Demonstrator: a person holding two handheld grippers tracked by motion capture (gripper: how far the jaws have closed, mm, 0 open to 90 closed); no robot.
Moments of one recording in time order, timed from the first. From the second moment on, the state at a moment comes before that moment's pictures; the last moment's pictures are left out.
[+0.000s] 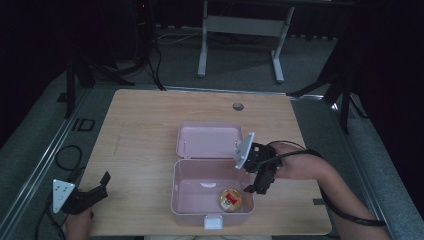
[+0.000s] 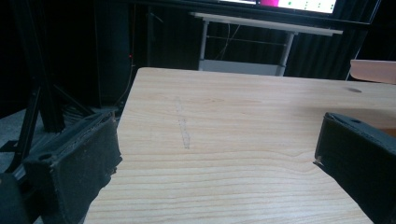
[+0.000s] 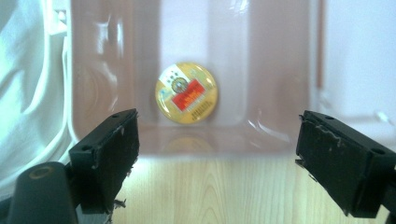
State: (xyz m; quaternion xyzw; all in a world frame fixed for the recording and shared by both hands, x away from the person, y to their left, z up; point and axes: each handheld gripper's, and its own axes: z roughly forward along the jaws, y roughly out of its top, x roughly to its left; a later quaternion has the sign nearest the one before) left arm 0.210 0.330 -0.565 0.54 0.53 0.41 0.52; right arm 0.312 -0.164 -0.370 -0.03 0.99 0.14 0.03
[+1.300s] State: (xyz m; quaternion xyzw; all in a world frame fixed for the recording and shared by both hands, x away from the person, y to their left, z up) left arm 0.210 0.330 -0.565 0.54 0.53 0.41 0.52; right arm 0.352 -0.336 -0.547 0.36 0.81 0.40 0.23
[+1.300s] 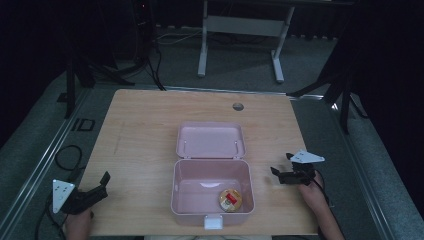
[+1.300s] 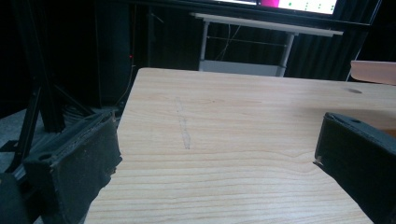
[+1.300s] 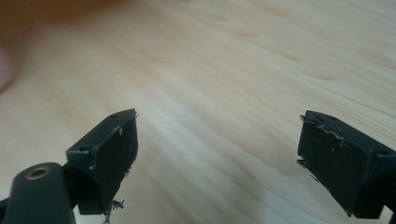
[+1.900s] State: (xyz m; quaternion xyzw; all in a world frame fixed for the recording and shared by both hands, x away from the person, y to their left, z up) left arm 0.210 0.330 -0.565 0.54 0.53 0.41 0.52; right arm 0.356 -0.370 -0.551 0.47 0.73 0.41 0.28
